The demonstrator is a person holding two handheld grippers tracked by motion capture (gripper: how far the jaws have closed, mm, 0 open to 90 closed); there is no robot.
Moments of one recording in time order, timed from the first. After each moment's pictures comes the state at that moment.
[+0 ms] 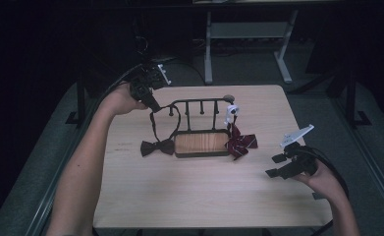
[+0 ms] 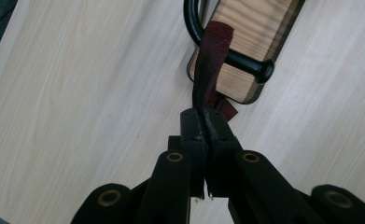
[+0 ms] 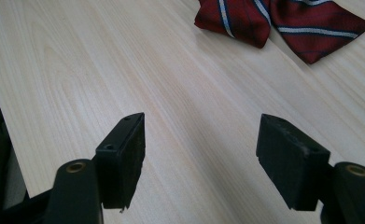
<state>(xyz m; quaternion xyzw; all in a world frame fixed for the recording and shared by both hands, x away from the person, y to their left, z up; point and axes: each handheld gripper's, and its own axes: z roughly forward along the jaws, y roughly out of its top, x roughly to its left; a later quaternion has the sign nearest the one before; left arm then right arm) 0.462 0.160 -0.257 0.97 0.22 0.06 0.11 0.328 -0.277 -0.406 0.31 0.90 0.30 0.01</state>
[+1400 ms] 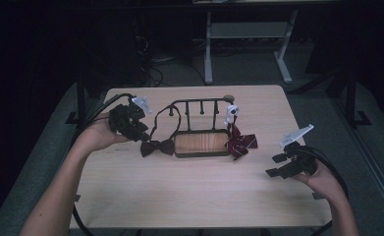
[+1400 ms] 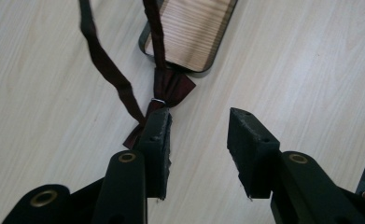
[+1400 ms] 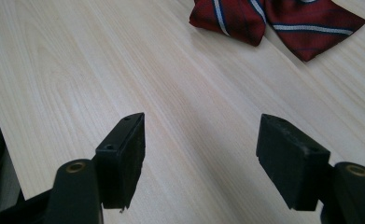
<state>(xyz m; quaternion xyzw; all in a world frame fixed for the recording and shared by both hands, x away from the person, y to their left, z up) 0.370 0.206 -0.286 0.96 0.19 0.08 0.20 0.329 -0.277 -0.407 0.32 0.90 0.30 0.01</state>
